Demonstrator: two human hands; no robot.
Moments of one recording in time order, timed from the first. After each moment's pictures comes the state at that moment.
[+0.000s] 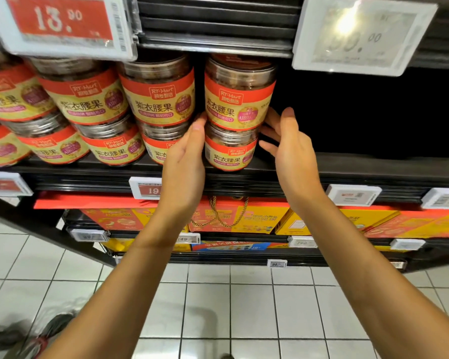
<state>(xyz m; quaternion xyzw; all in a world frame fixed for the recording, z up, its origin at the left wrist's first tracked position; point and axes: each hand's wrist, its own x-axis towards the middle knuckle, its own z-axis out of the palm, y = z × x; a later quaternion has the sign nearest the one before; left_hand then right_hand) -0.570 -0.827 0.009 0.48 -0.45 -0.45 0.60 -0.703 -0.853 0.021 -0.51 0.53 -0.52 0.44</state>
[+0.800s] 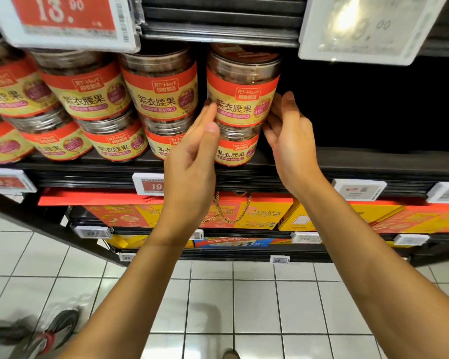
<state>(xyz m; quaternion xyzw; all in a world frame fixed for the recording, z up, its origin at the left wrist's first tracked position) -0.576 -0.806 0.019 0.47 -0.49 -0.41 0.61 -0.698 -0.870 0.019 -0.45 0.44 -0.58 0.51</state>
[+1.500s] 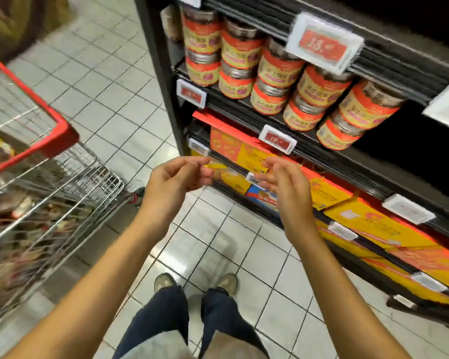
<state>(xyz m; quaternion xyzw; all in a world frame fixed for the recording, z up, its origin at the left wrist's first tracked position) -0.458 -0.582 0.093 0.64 -0.21 -0.42 0.61 -0.608 -0.678 0.070 -0.55 0.48 -0.34 0.60</state>
